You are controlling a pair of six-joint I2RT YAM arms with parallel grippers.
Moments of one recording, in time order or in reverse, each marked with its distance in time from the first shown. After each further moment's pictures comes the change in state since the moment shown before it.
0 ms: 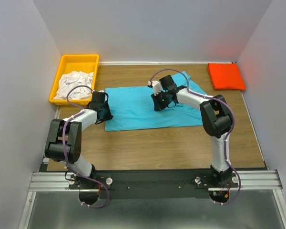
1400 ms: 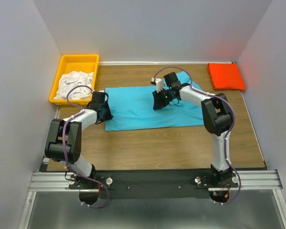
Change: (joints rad) left arm 0.000 0.000 0.000 0.000 -0.002 0.000; right arm -0.058 0.020 0.042 -0.015 -0.172 0.013
